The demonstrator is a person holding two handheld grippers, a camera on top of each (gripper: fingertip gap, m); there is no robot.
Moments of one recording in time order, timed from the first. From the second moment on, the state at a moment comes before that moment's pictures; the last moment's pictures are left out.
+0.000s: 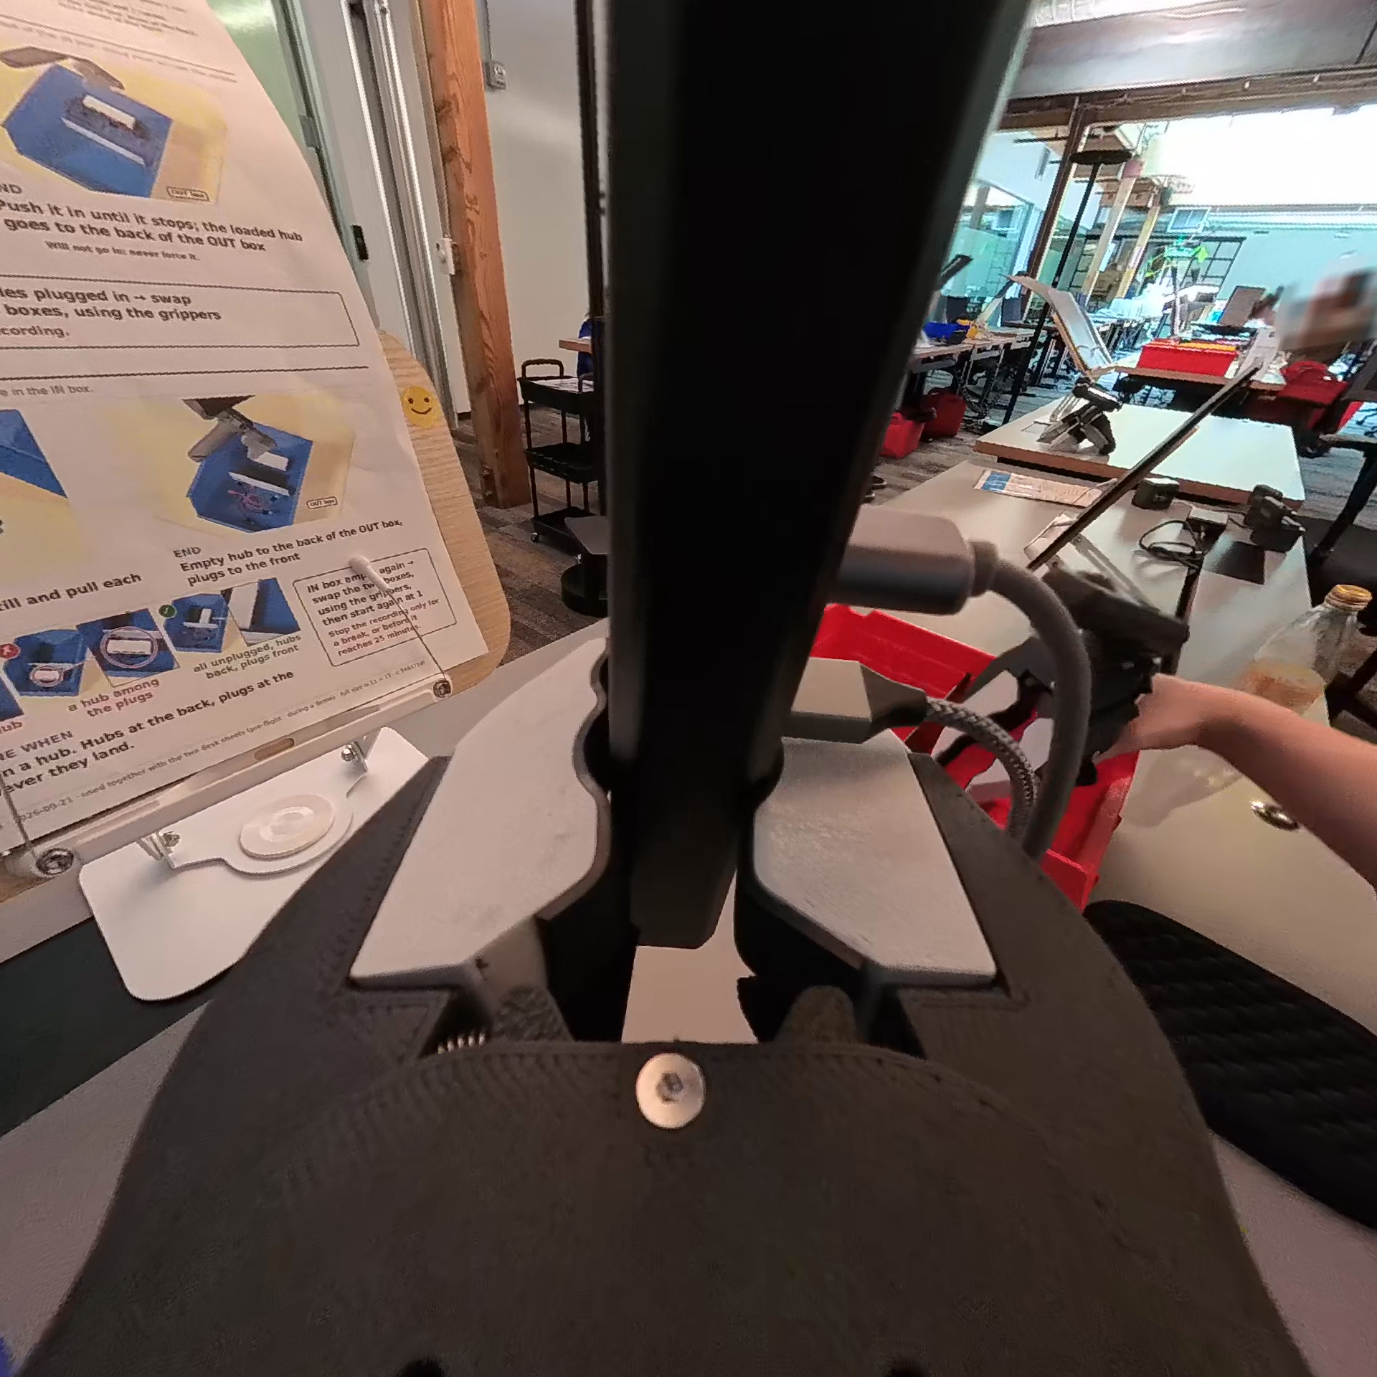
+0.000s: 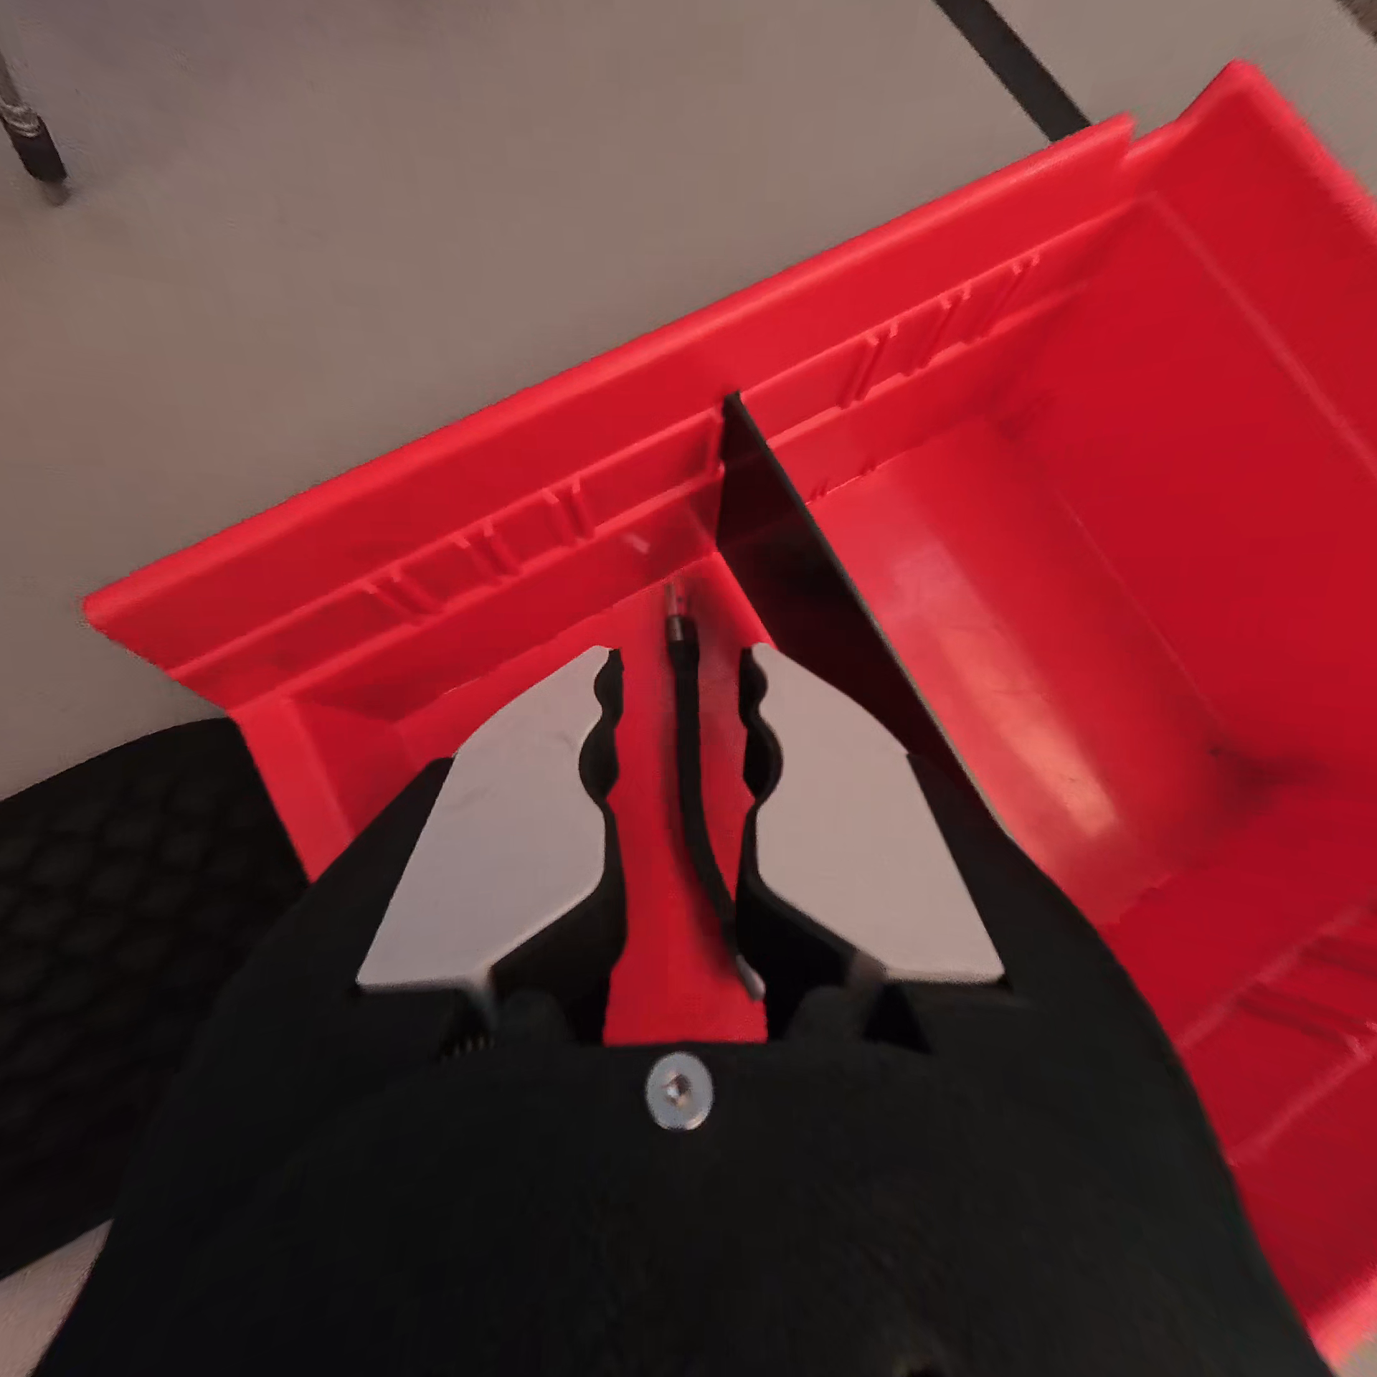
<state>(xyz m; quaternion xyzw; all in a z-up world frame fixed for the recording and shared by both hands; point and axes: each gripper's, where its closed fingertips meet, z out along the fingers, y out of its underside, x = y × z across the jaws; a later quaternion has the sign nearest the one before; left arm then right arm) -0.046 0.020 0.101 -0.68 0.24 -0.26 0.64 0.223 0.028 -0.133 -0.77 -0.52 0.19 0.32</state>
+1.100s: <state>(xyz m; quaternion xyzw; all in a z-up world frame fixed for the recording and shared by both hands) -0.023 0.041 0.075 -0.70 0.25 -0.17 0.64 -0.037 -0.011 0.129 -0.56 -0.31 0.29 0.72</state>
